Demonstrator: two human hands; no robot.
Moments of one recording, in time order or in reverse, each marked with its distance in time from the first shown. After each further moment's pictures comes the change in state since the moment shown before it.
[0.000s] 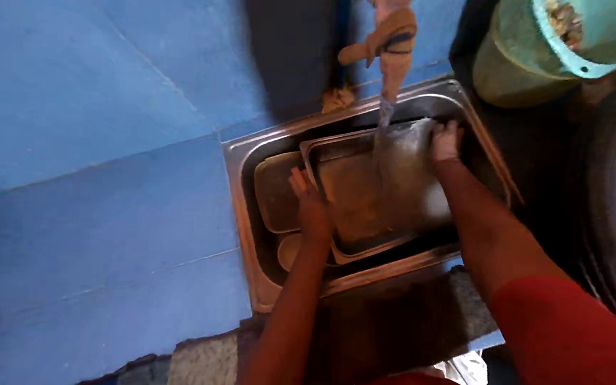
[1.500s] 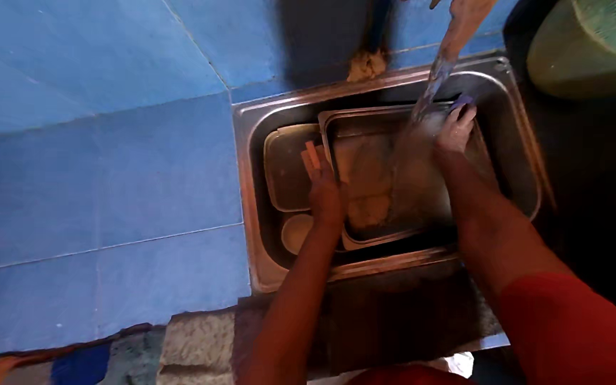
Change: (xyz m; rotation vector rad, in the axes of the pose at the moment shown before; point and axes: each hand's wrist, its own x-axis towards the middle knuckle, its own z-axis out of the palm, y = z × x) left_hand 0.003 -0.002 0.002 -0.126 -0.006 -0.044; right_hand 0.013 -0.042 0.039 0.156 0.108 0.113
